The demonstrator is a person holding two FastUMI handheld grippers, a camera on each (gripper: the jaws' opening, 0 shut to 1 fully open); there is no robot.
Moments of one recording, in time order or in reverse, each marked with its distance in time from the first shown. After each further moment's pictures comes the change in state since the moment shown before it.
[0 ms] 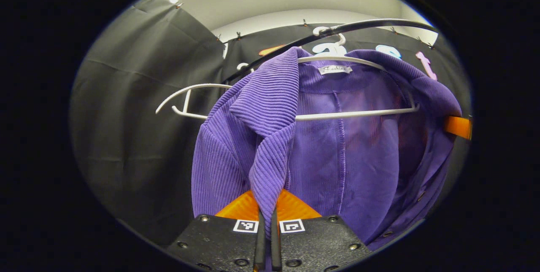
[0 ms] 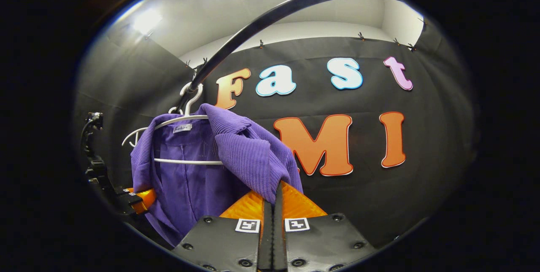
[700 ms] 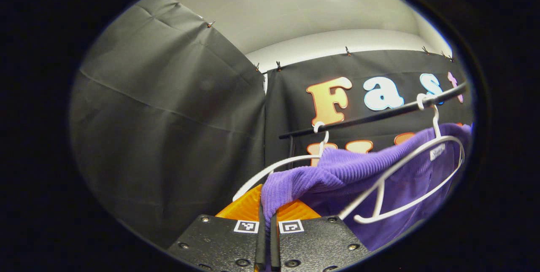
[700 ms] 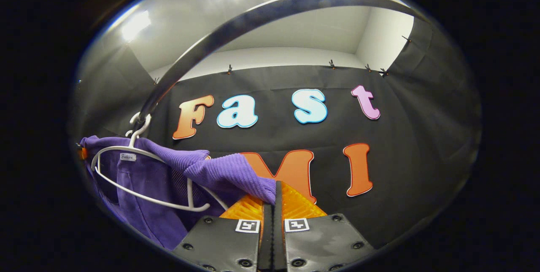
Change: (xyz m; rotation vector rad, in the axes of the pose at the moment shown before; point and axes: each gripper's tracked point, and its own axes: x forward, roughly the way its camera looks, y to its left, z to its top) left arm 0.046 0.166 0.150 -0.019 -0.207 0.229; right arm 0.033 -0.074 0.046 0.004 -0.094 -0.211
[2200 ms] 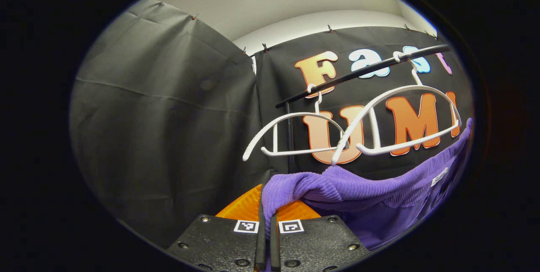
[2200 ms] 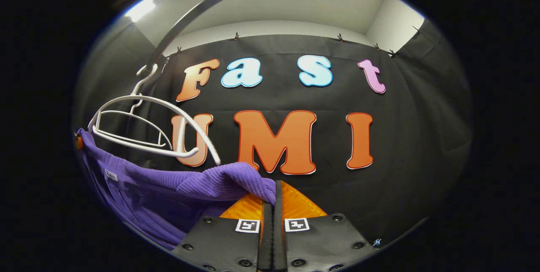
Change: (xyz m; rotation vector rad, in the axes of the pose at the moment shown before) left arm -0.067 0.026 -0.082 0.143 0.151 -0.058; right arm -0.036 -0.015 -0.072 -0.102 0.123 0.039
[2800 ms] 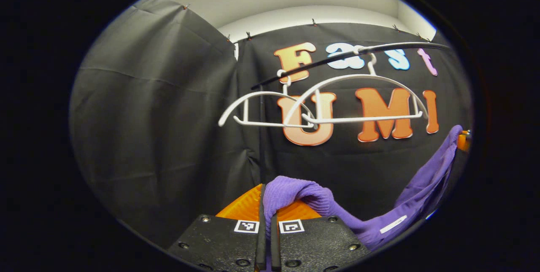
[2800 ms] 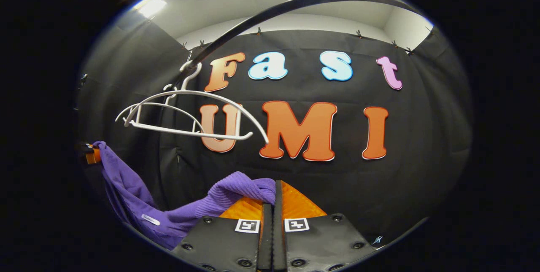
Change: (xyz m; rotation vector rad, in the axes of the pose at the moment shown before) left arm -0.074 -0.070 -0.044 -0.061 0.121 -0.218; right arm -0.076 0.072 -0.014 0.005 0.107 0.172
